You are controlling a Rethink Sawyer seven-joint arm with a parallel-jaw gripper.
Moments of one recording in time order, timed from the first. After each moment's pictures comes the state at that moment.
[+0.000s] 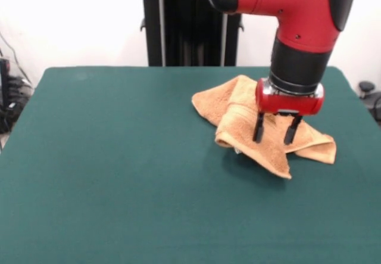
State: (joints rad) arm 0.07 -0.45 -0.07 1.48 -0.09 0.51 1.84
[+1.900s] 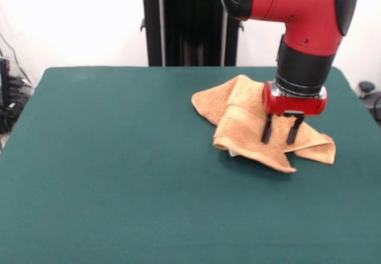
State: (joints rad) arm 0.12 -0.42 -0.10 1.54 -0.08 0.40 1.84
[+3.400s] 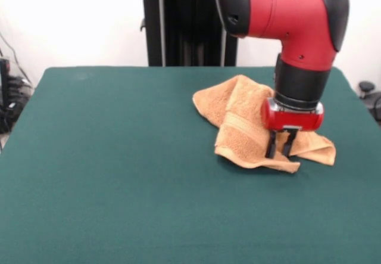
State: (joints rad) arm 0.14 -0.35 -0.13 1.54 -0.07 0.23 1.84
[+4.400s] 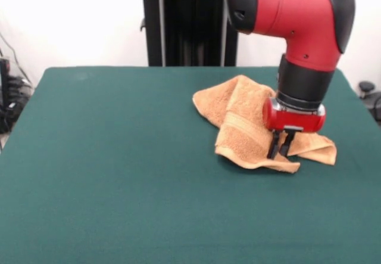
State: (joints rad) arm 0.22 -0.31 -0.21 1.51 0.03 0.23 1.84
